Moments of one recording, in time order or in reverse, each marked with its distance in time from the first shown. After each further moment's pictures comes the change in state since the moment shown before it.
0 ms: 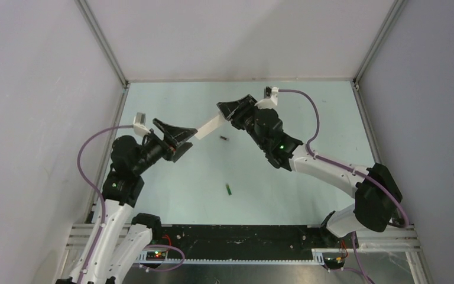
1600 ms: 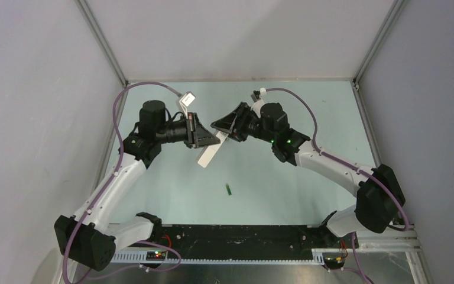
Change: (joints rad) left arm -0.161 0.466 0.337 -0.137 0.350 0.781; right arm -0.098 -0.021 0.000 -0.191 -0.632 0.173
